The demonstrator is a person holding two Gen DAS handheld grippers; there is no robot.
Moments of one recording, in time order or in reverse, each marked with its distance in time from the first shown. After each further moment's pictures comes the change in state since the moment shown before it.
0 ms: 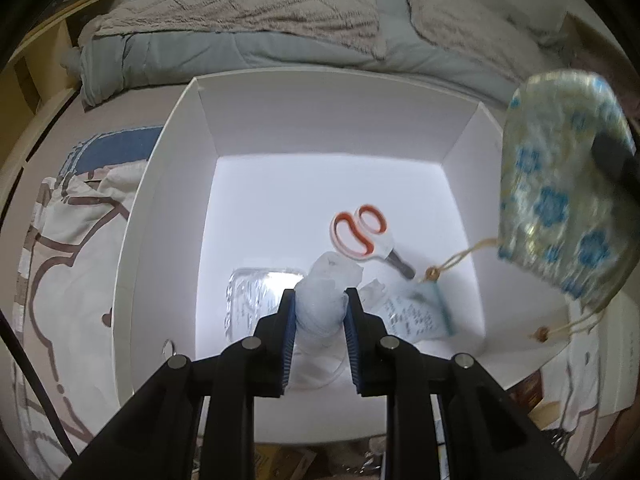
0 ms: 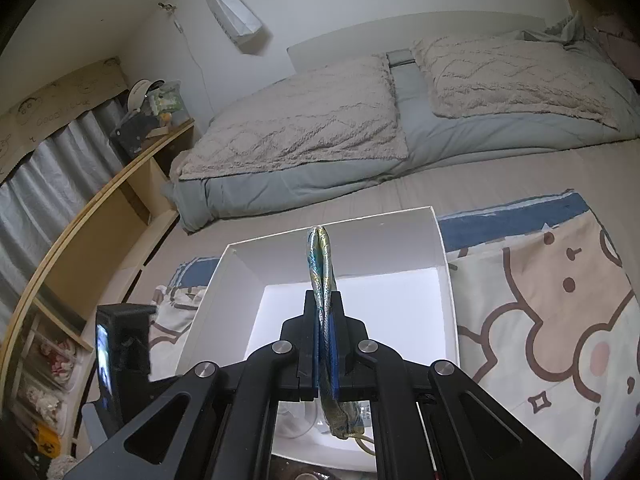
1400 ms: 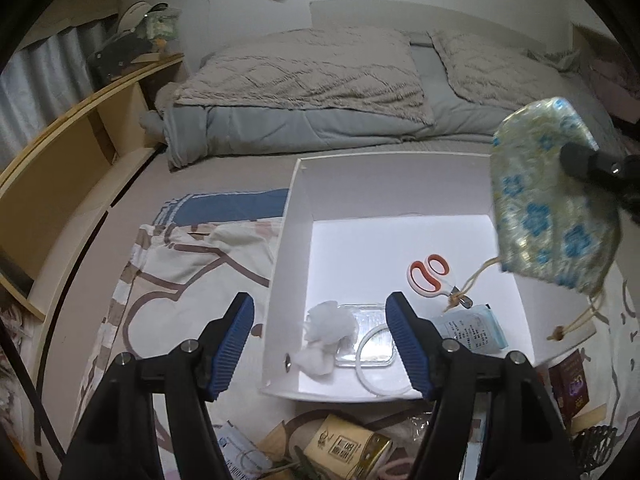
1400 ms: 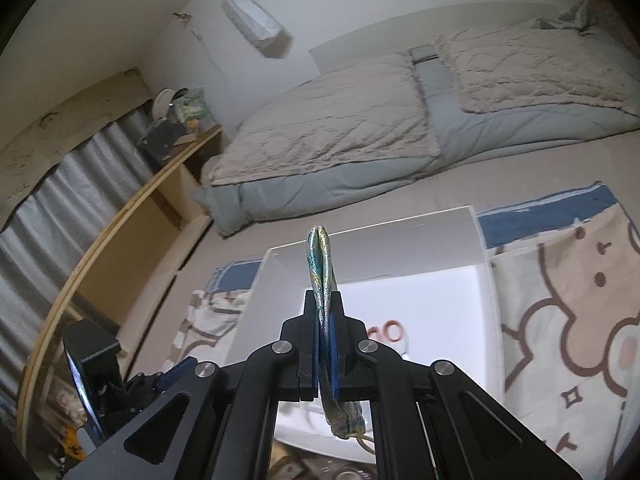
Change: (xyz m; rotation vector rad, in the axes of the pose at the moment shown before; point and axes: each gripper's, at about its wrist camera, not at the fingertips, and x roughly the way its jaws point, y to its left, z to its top) left arm -0.080 0.037 -0.021 0.005 -0.278 0.225; right arm -0.004 0.021 0.005 0.031 0.012 0.154
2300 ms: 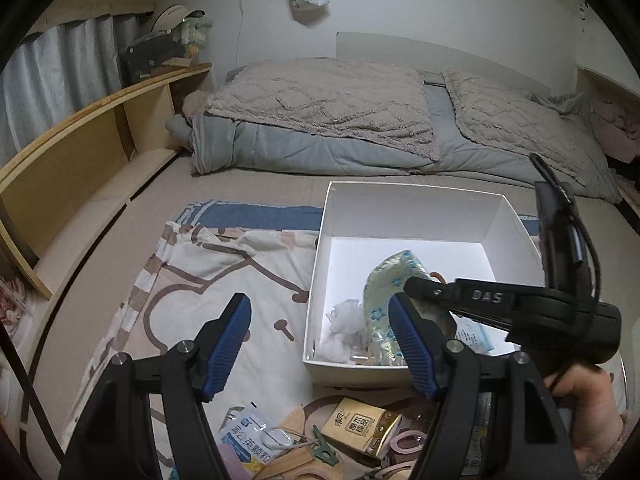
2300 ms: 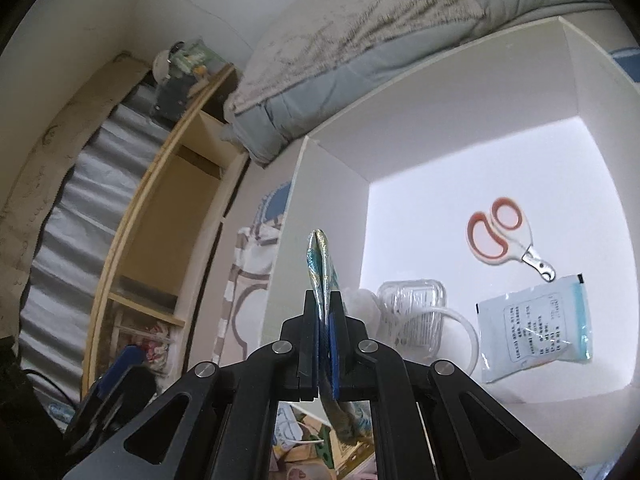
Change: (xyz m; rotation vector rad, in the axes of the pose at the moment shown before) left arm -0.048 0.037 -0.018 -0.093 -0.084 -0.027; right arm 0.110 0.004 -0.063 0.194 0.291 0.211
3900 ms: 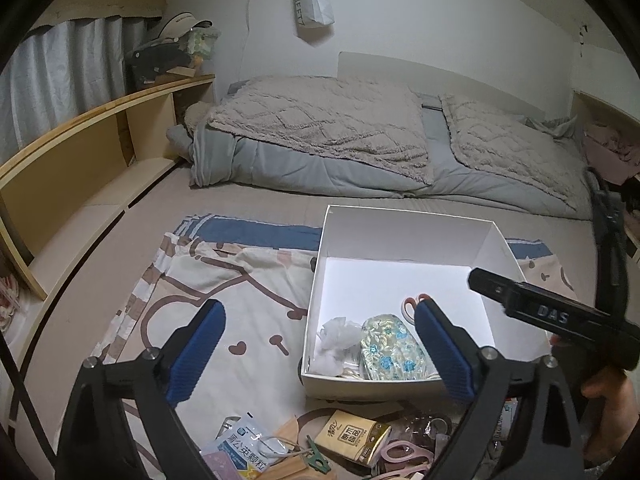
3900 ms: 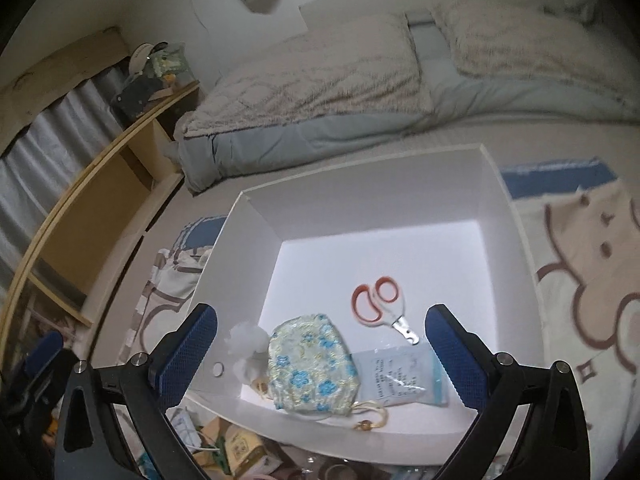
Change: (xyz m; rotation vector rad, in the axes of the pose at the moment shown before) left arm -0.021 0.012 0.010 -0.044 -0.067 -0.041; right arm -0.074 0.016 0.005 -0.211 -0.215 -0.376
